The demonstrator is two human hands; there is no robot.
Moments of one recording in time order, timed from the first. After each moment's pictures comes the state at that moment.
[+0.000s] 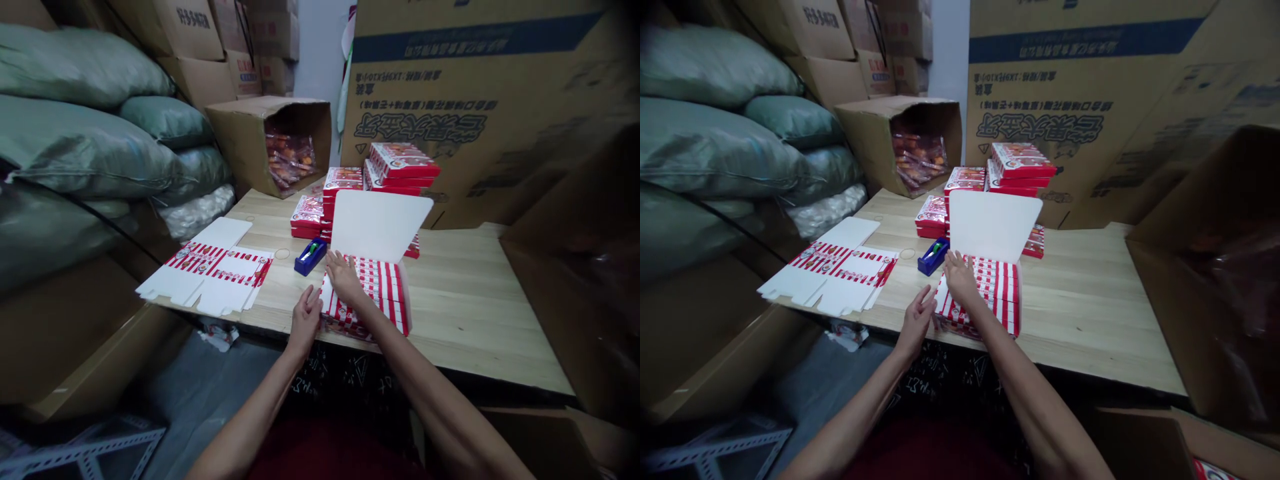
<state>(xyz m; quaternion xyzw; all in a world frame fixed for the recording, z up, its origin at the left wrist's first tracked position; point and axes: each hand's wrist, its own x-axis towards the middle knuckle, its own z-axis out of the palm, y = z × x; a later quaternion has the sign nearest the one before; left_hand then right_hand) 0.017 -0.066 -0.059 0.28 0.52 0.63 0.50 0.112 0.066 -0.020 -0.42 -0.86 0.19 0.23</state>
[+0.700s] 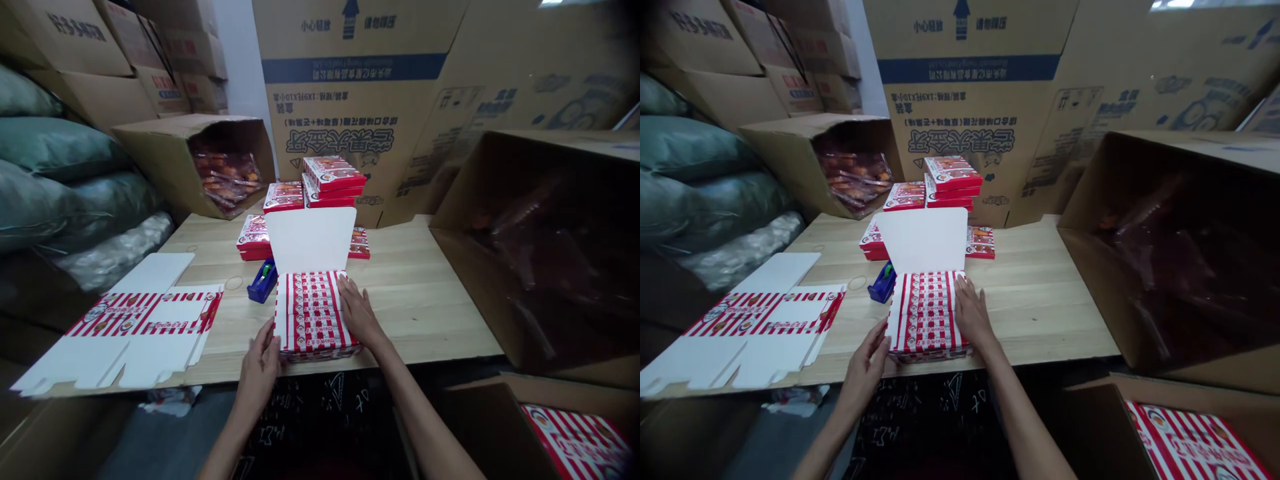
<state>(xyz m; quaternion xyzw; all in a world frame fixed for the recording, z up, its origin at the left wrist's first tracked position) 0.007 -0.074 -0.039 0.51 0.64 0.48 0.31 0.251 0.056 -0.061 -0.54 -0.76 0.21 0.30</state>
